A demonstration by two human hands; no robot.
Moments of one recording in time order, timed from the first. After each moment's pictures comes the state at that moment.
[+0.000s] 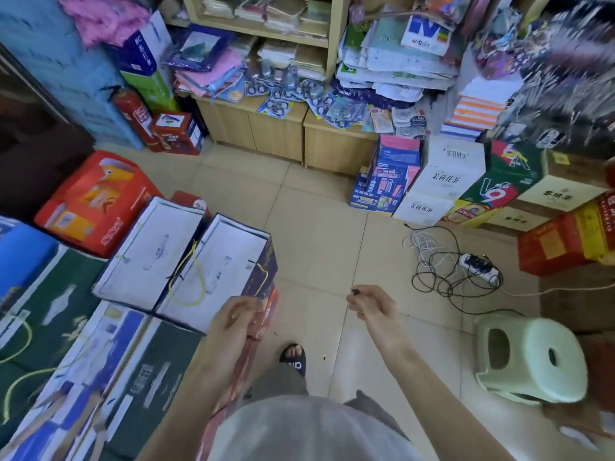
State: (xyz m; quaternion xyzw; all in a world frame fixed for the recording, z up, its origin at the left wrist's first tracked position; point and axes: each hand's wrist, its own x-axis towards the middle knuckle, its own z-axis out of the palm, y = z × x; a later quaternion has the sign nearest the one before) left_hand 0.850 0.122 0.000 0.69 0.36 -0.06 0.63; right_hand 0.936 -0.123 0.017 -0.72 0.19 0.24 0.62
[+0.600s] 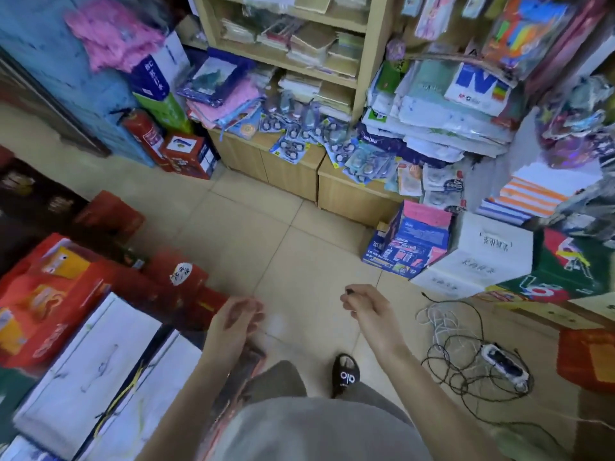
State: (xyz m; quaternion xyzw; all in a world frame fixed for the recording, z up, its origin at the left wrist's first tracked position) left_hand 1.200 0.129 0.008 0.63 0.43 0.02 0.65; right_hand 1.313 -0.084 0.016 -0.73 0.13 0.28 0.60
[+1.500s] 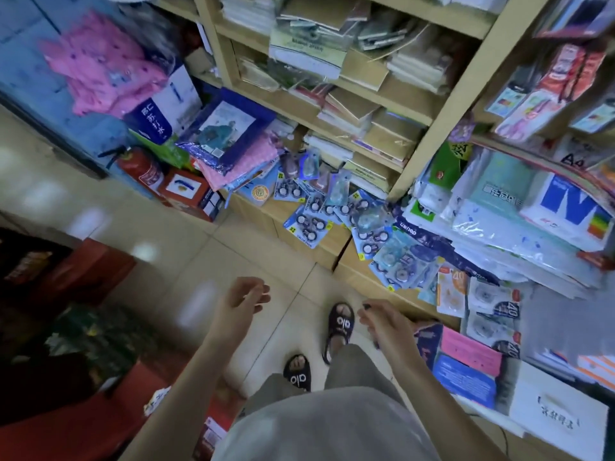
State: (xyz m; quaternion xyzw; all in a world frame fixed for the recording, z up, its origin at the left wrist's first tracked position) left_hand 1.640 0.370 -0.017 0.63 0.45 0.02 0.64; right_hand 1.743 0.118 -0.022 -0.78 0.11 0.33 0.52
